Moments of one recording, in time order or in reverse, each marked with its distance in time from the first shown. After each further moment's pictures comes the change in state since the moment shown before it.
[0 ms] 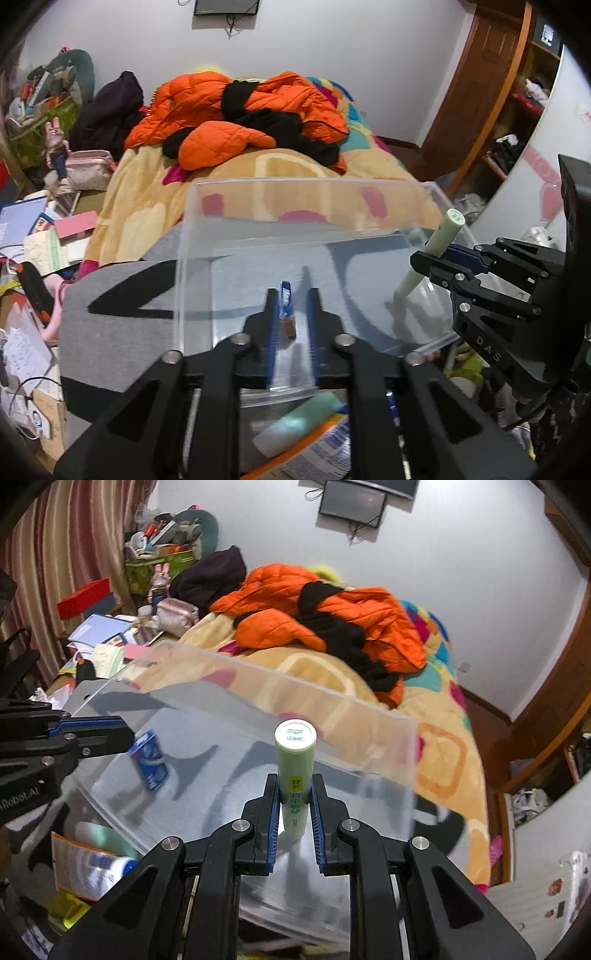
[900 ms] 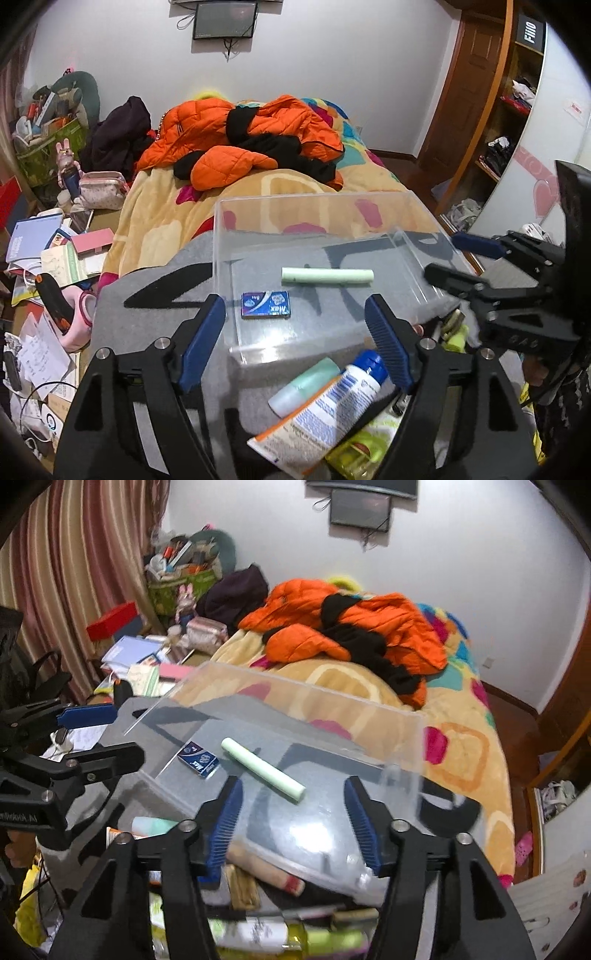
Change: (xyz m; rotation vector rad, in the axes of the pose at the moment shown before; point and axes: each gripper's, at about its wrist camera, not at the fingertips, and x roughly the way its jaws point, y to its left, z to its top) left arm -0.059 -0.001 -0.016 0.049 -0.074 0.001; right arm -0.048 -0.005 -0.009 0.063 -0.058 0.116
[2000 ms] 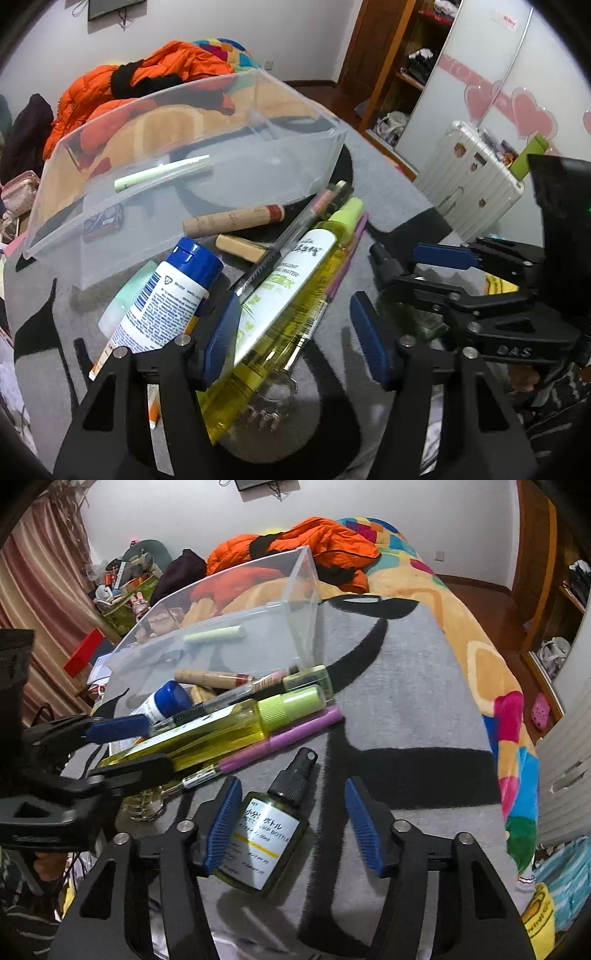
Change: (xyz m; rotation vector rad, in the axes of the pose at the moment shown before) left arm 0.035 -0.112 -0.076 0.236 0.246 -0.219; right arm -0.044 -0.036 -0.151 0.371 0.153 0.039
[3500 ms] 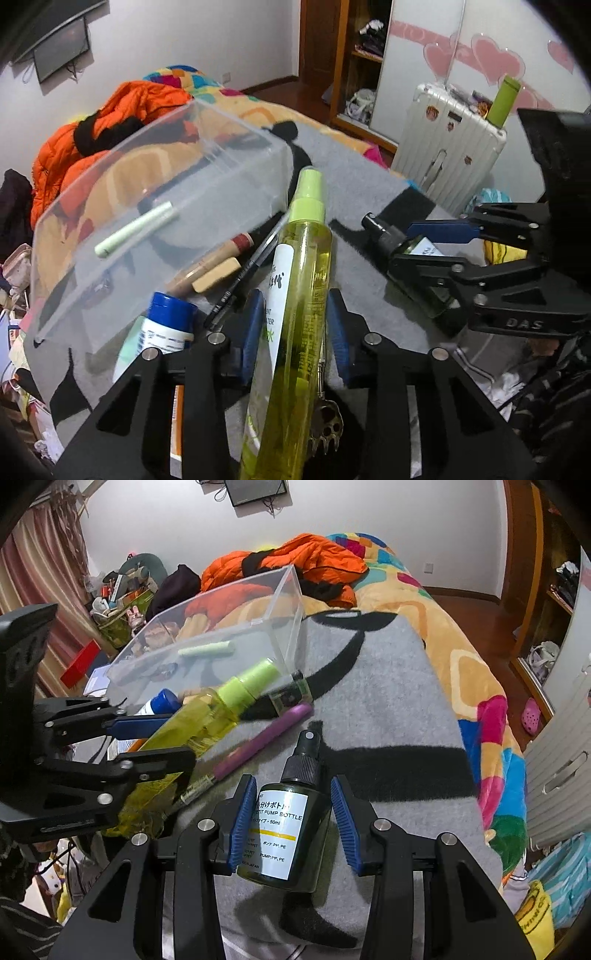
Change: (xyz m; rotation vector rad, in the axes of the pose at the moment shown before) left arm -0.005 -0.032 0.014 0.244 -0.009 0.013; right arm -0.020 -0.009 -0.007 0.014 -0.076 -0.033
